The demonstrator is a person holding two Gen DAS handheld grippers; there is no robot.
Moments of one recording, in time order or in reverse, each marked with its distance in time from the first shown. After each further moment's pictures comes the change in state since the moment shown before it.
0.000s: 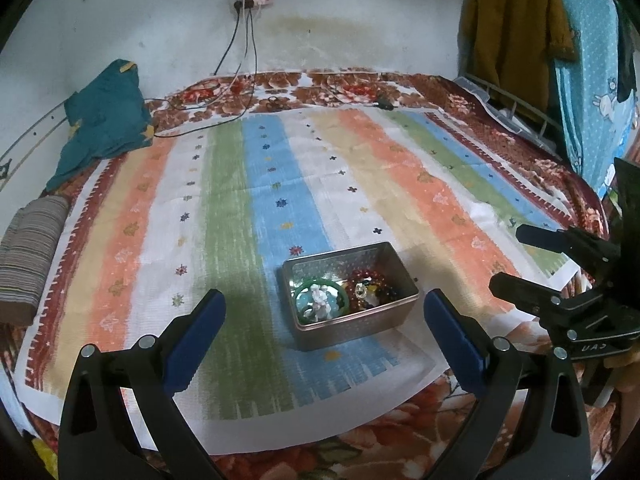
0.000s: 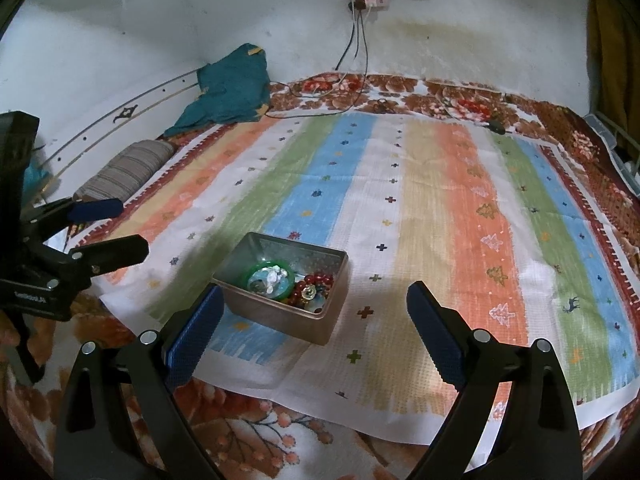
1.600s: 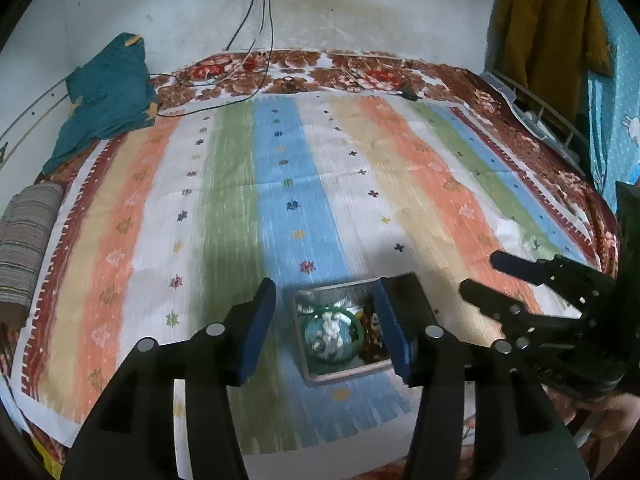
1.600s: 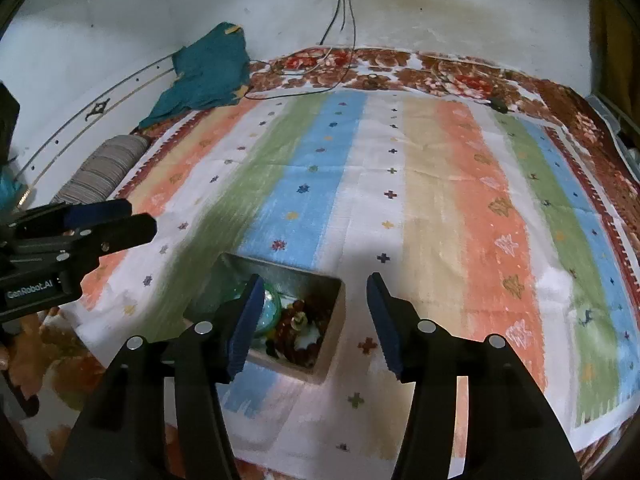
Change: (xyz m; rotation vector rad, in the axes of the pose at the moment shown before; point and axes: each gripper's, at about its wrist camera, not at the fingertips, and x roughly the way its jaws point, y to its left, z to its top) left arm 0.051 0.015 0.044 -0.069 0.093 0.022; right arm 0.061 -0.001 0.039 0.052 0.097 -0.043
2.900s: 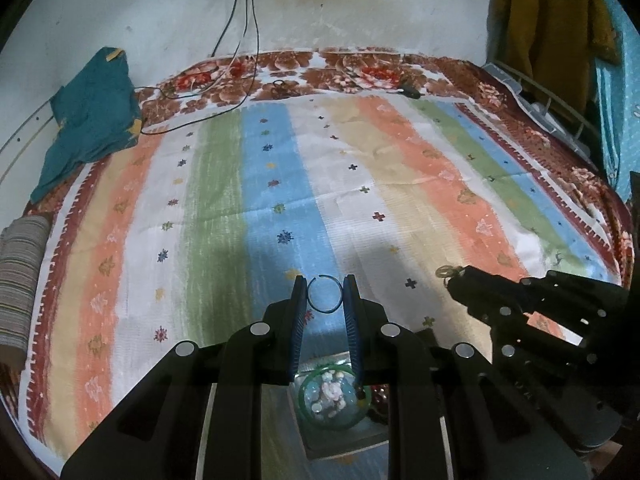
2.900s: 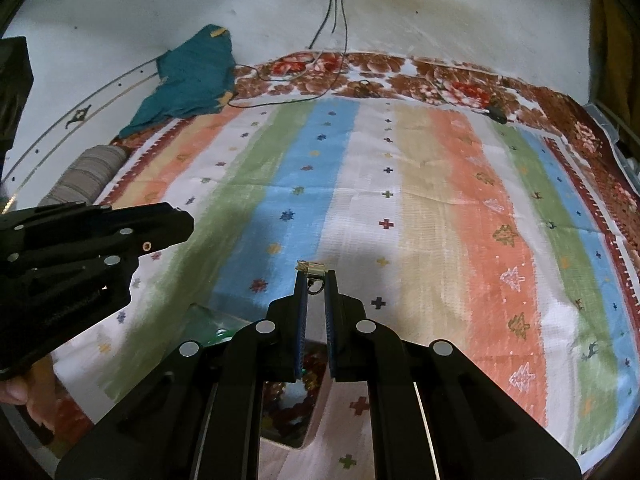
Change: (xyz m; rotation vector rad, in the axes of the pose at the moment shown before) left arm 0.056 -0.014 0.049 0.051 -0.002 0.021; right arm 0.049 -0.001 0.040 -0.003 -0.014 -0.042
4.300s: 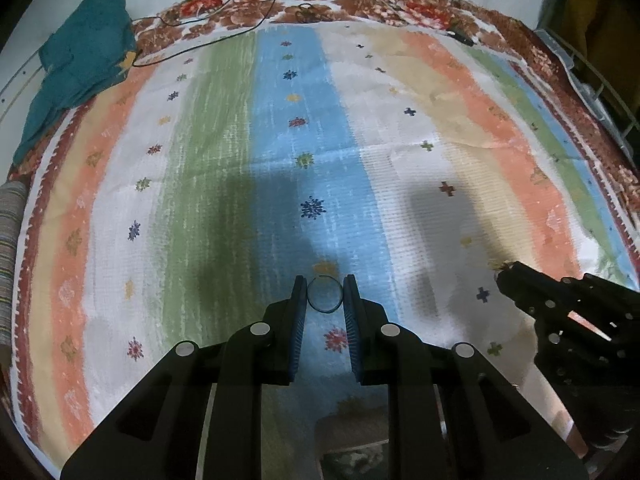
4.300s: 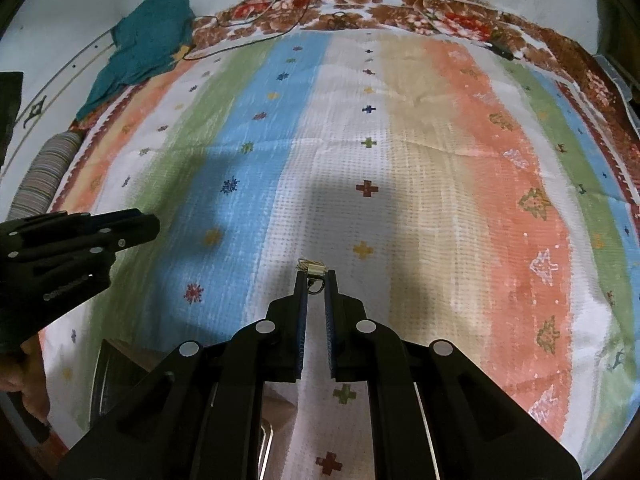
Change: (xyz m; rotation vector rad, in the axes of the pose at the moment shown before) left arm 0.116 0.035 0.021 -0.083 0.248 0.037; right arm 0.103 -0.041 0.018 0.078 0.217 -0.033
